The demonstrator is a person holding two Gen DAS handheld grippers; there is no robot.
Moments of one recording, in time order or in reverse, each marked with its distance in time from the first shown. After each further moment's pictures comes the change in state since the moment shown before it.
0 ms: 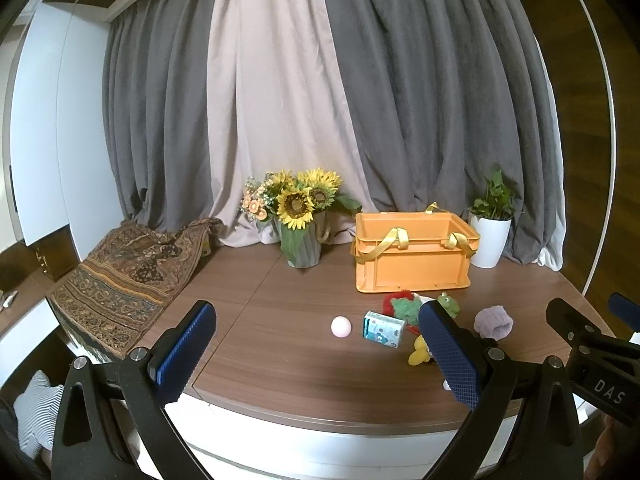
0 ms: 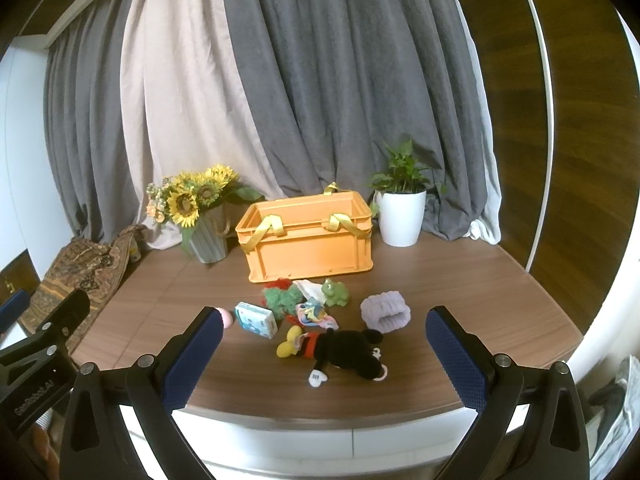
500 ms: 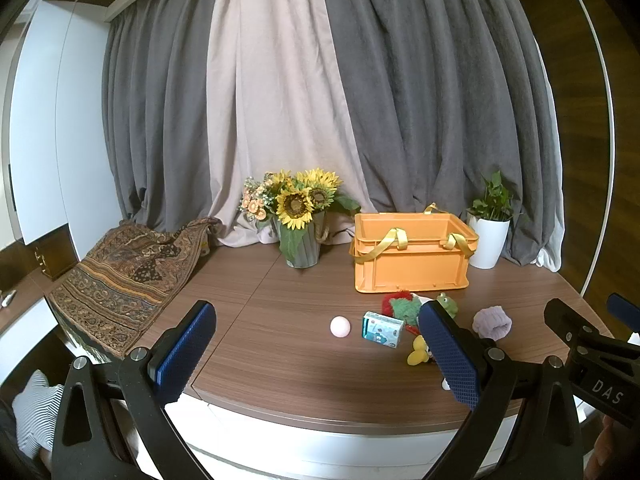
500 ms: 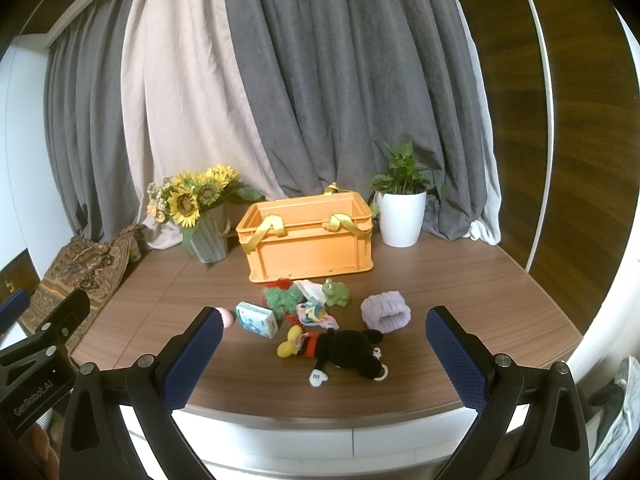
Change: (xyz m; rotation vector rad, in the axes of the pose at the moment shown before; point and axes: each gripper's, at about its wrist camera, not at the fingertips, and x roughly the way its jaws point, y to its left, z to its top) left arm -0.002 -0.002 -0.003 0.000 -0.005 0.001; right arm 0.000 0.000 0.000 0.000 0.000 0.000
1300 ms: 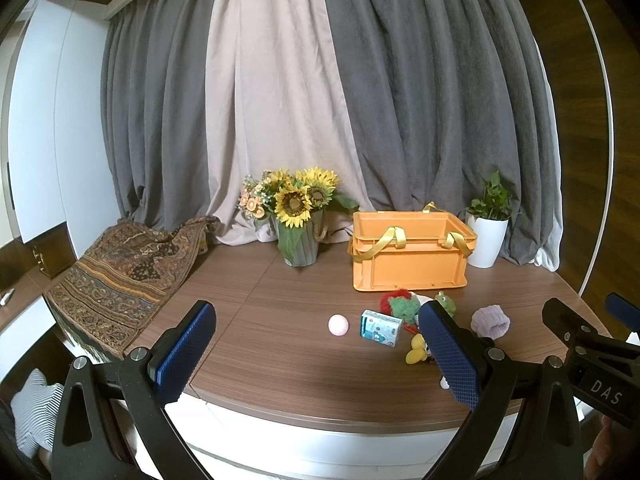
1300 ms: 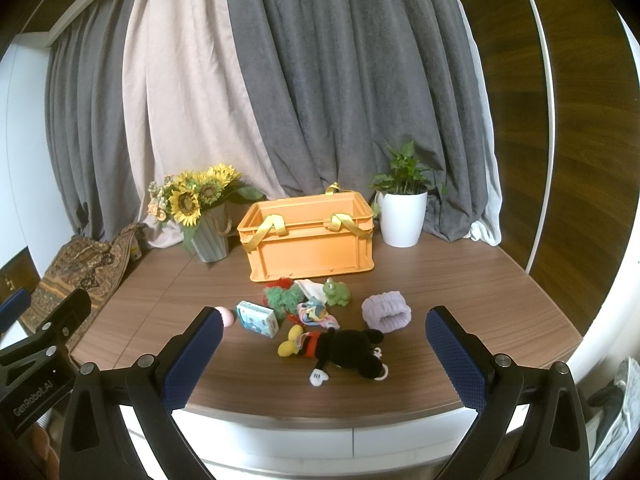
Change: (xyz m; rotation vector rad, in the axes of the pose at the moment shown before) left arm -0.001 -0.002 -0.002 -0.002 0.000 -0.004; right arm 0.000 0.000 -0.001 -0.001 -0.001 0.000
